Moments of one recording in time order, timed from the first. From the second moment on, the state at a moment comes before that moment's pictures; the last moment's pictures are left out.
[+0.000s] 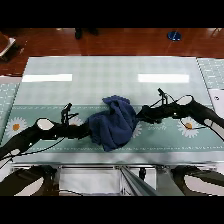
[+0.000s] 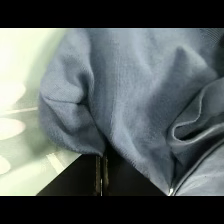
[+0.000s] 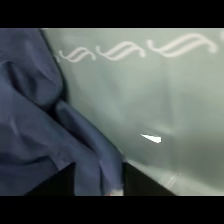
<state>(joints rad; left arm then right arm) -0.32 -1.09 0.35 0.55 -0.72 -1.32 0.11 -1.39 0.70 -0.65 0.93 1.32</state>
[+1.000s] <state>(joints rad) 0.16 -0.62 1.25 0.63 -0.75 -1.27 0.08 -0.92 1.82 -1.18 1.27 1.44</state>
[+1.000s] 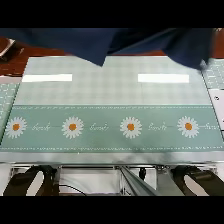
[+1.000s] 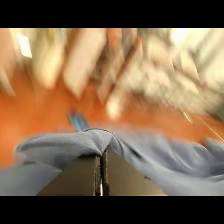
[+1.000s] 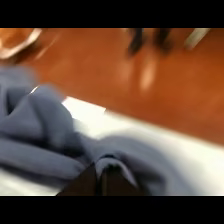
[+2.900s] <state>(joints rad) 0.14 -0.97 0.74 0.81 -1.01 -1.31 -0.27 -1.26 1.19 -1.05 1.20 1.46</state>
